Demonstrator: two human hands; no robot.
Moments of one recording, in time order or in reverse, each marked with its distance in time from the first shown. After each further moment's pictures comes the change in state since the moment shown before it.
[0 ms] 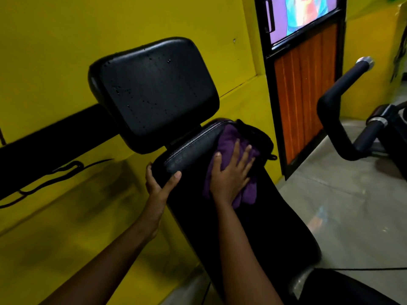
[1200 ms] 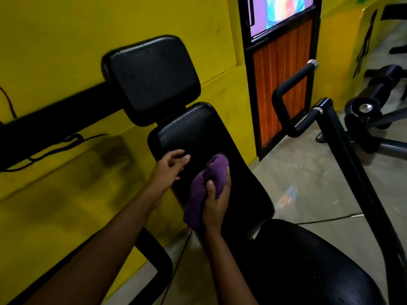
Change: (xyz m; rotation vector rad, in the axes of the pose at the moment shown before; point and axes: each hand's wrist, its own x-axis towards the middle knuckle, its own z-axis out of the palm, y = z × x) left_hand -0.118 0.063 0.035 0.212 -0.107 -0.056; right_hand -0.148 0.015 -0.146 0.714 -0.116 0.098
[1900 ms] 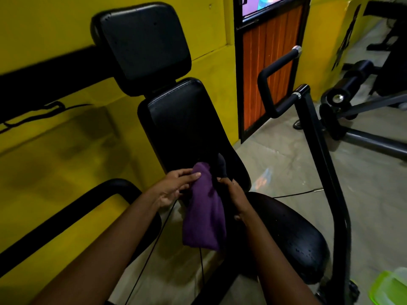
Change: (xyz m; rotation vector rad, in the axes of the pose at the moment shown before) left_hand -0.067 -0.046 0.024 -0.232 -0.453 -0.451; right_hand -0.006 -0.050 -0.109 -0.061 -0.381 0.705
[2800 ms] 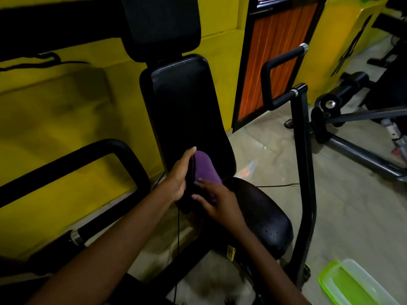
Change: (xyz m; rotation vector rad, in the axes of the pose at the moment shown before) left_hand -0.029 -0.034 0.058 -0.390 0.151 0.055; right_hand -0.093 0.018 -0.012 -1.040 -0.067 -0.635
